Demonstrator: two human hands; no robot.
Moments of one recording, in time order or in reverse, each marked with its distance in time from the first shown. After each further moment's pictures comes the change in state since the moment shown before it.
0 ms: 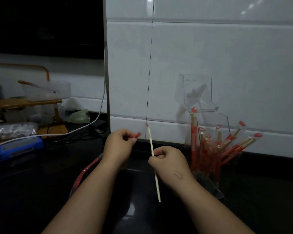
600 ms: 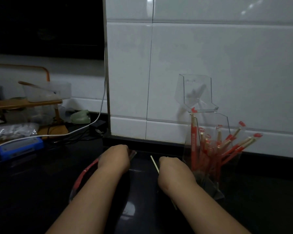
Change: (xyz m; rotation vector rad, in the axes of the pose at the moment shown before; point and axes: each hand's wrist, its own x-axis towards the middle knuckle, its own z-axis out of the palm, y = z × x) left_hand 0.012 -0.030 -0.004 1.046 -0.268 0.004; right_hand -0.006 0.004 -0.004 -0.850 -0.204 -0.027
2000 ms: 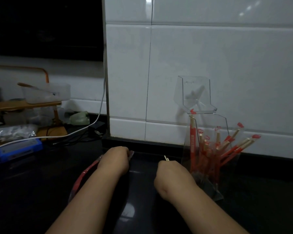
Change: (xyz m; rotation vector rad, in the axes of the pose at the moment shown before) left_hand 0.006 0.003 -0.004 -0.001 -0.093 0.019; right_hand -0.008 -0.006 -0.010 -0.012 -0.100 0.022
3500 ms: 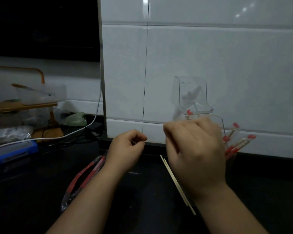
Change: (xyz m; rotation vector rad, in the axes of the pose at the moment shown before) left_hand -0.037 0.031 -0.021 -0.880 0.362 0.278; right_hand -0.031 0.022 -0.049 0.041 1.334 -0.593
